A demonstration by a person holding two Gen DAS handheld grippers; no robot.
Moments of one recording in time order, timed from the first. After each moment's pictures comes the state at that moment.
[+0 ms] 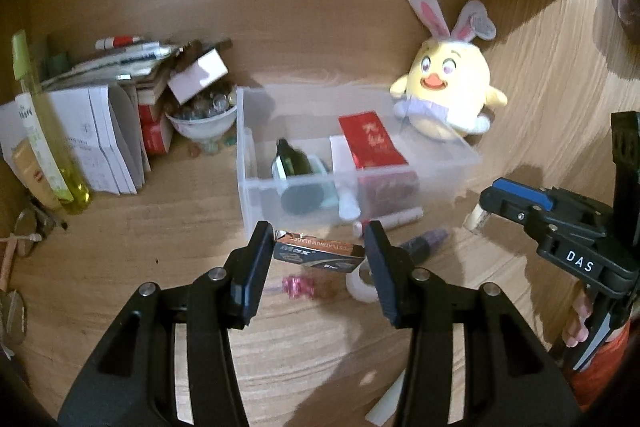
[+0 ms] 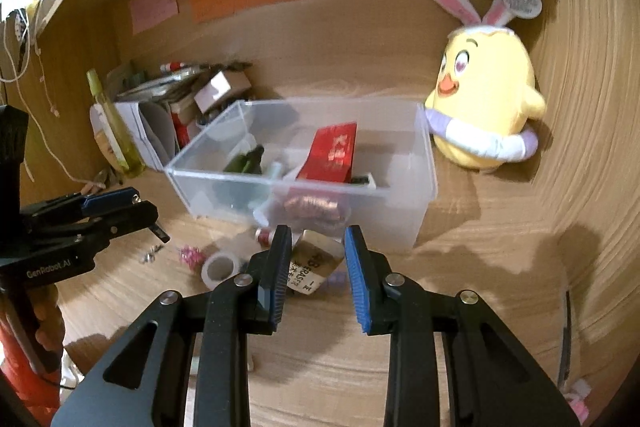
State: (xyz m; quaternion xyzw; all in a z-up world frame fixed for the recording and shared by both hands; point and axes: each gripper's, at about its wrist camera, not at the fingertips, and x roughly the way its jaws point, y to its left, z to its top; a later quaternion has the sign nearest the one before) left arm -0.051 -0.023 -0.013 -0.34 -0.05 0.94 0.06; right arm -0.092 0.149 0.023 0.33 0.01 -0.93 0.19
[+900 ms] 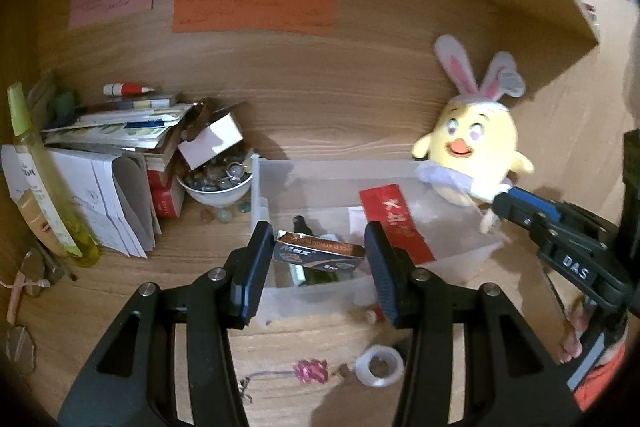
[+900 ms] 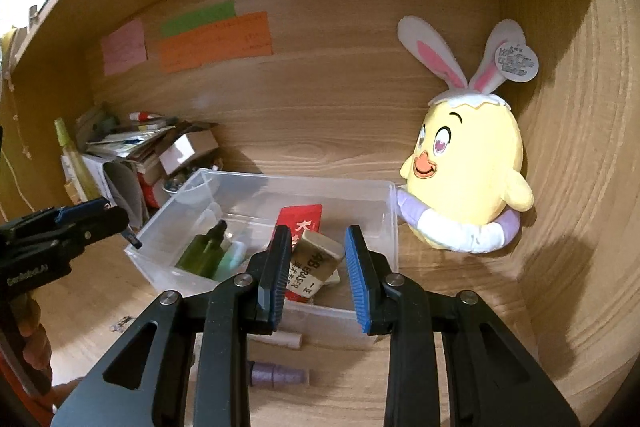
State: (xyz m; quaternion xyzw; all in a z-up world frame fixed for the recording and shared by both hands) left arm -0.101 -0.031 0.019 -0.29 -0.06 0.95 0.01; right arm -0.149 0.154 0.055 0.27 0.01 -0.95 0.16
